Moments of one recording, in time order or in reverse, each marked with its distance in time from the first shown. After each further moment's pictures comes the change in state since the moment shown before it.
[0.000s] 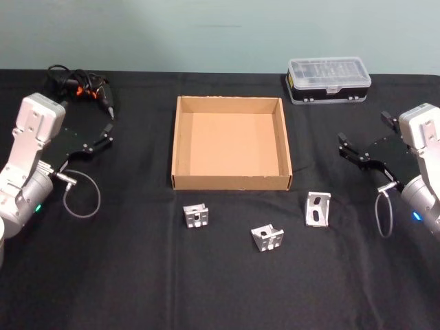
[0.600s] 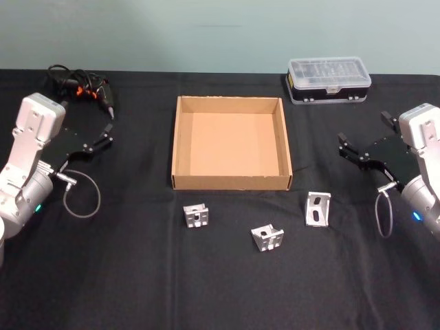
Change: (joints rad) left arm 0.000 0.000 0.000 0.000 0.000 0.000 0.000; right arm 0.000 0.000 0.000 0.000 0.000 0.000 0.000
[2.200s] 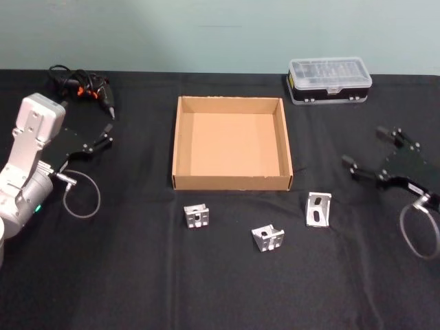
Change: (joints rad) left arm 0.000 0.000 0.000 0.000 0.000 0.000 0.000; right arm -0.074 0.177 0.094 -0.107 0.233 0.036 0.417
